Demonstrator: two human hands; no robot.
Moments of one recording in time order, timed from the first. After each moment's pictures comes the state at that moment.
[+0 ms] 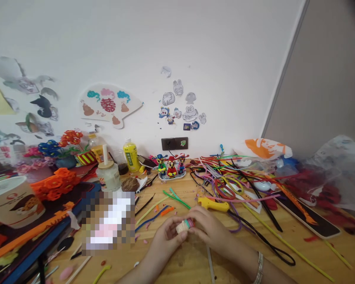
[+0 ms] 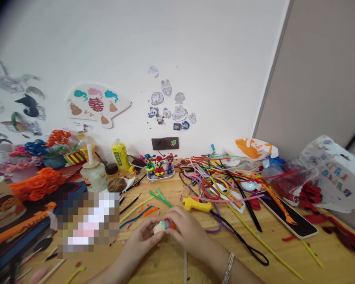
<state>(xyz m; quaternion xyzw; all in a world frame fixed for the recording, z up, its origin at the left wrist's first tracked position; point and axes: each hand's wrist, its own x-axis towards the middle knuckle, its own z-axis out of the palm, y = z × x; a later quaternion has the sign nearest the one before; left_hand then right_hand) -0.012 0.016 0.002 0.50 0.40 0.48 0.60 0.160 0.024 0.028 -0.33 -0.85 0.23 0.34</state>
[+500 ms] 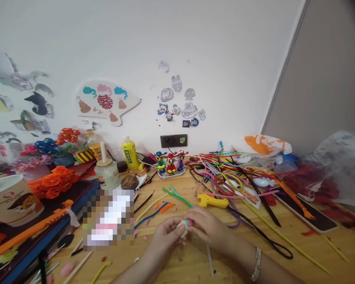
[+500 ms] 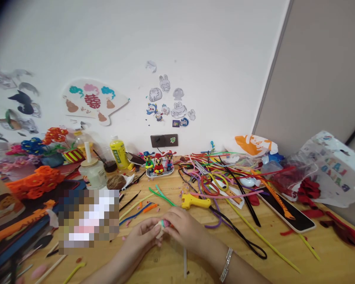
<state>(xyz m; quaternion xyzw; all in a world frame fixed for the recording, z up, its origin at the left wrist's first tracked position) -0.007 0.008 0.011 0.45 0.40 0.45 0.66 0.160 0.021 0.027 -0.31 -0.88 0.18 0.32</state>
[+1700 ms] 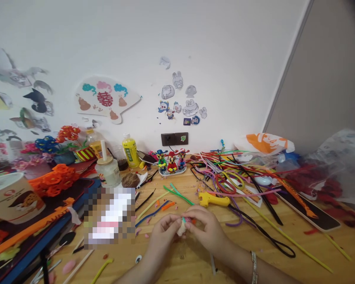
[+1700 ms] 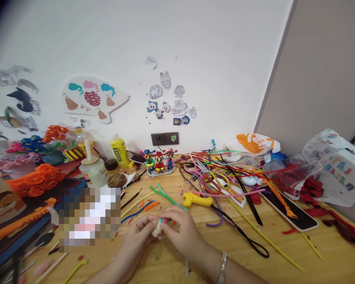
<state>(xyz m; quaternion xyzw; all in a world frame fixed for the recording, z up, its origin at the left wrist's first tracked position) -0.008 0.006 0.009 0.37 0.42 0.50 0.66 0.138 0.017 0.009 -0.35 -0.75 0.27 0.50</state>
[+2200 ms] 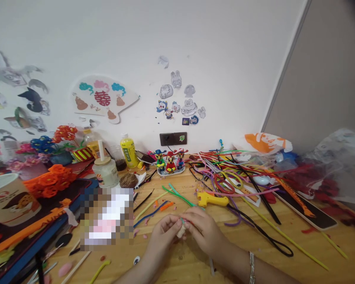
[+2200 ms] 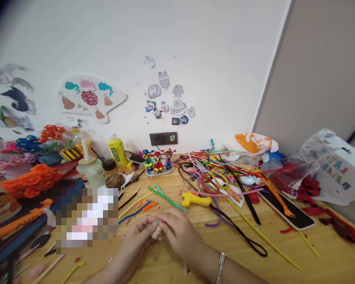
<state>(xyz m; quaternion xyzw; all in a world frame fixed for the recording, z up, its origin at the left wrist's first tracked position) -0.006 0.005 0.009 0.38 0.39 0.50 0.67 0.140 0.015 0.007 -0.33 -0.81 0.19 0.44</state>
